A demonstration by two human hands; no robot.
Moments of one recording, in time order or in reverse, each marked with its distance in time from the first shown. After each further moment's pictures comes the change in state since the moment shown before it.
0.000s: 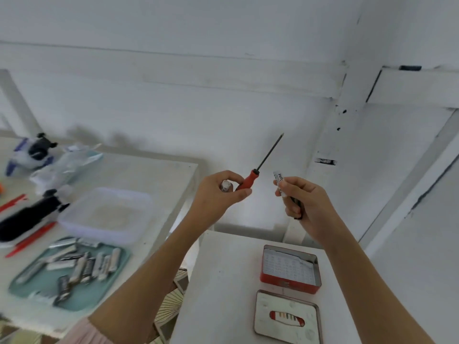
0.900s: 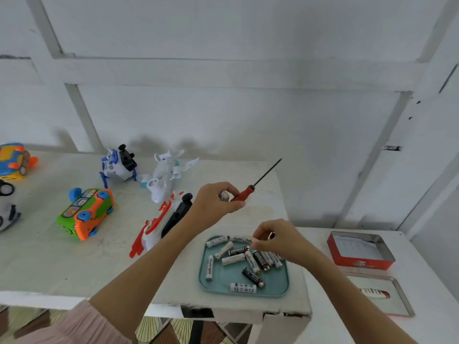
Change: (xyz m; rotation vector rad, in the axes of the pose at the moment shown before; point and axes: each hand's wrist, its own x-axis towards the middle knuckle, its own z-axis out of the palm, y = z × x) left_hand -0.026 -0.089 -0.330 0.263 -0.215 0.096; right_hand -0.018 0.110 0.347 -0.879 -0.127 0.165
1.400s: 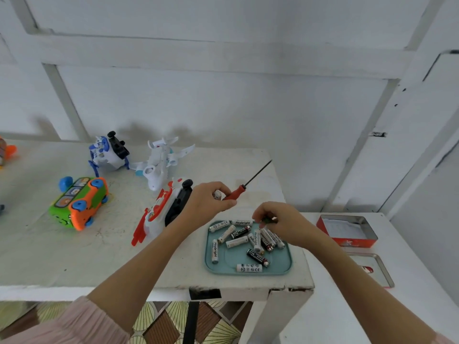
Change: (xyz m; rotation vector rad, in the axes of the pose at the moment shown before) left_hand -0.017 -0.036 -0.005 0.025 -0.052 -0.033; right_hand -0.006 -0.007 0.007 -0.113 0.058 -0.069
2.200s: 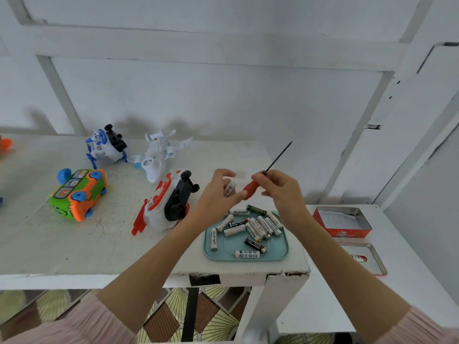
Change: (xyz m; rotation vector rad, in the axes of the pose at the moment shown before) left_hand -0.020 0.020 0.020 -0.129 -0.031 0.017; right_hand 0.005 -0.029 0.005 0.752 0.448 0.078
